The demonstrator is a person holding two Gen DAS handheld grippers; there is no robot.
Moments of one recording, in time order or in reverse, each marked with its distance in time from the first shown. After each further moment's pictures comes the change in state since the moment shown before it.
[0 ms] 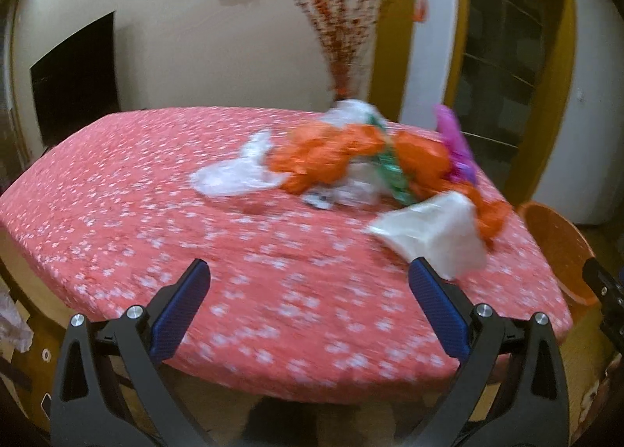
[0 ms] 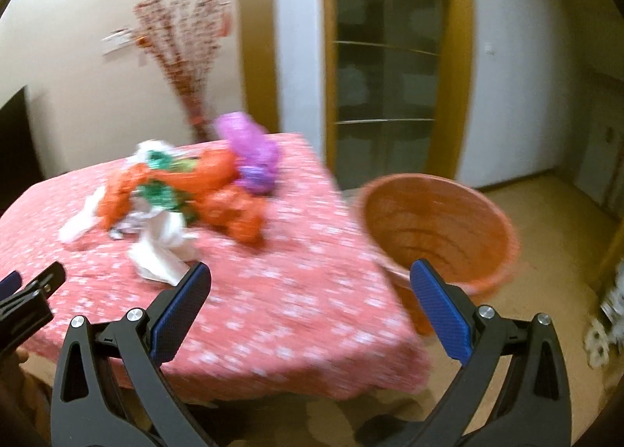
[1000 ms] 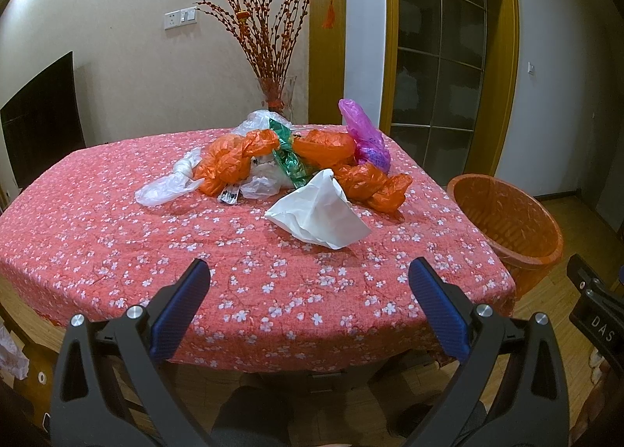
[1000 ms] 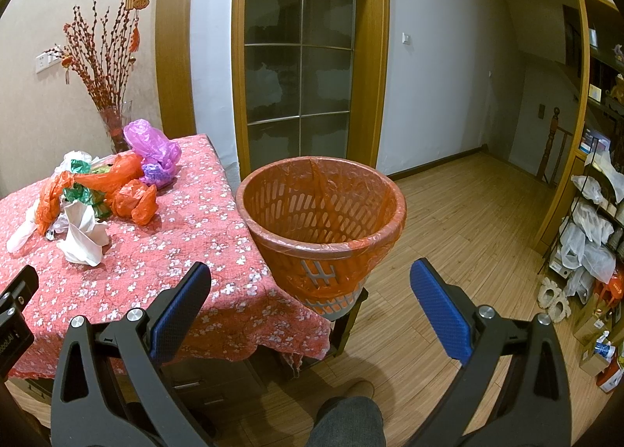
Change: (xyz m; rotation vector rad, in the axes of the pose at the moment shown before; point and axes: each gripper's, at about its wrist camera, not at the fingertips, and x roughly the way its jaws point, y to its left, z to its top) left arm -0.055 -0.088 -0.036 0.154 -0.062 -0.126; right arm -0.058 -0.082 -0.040 0.133 -0.013 -0.315
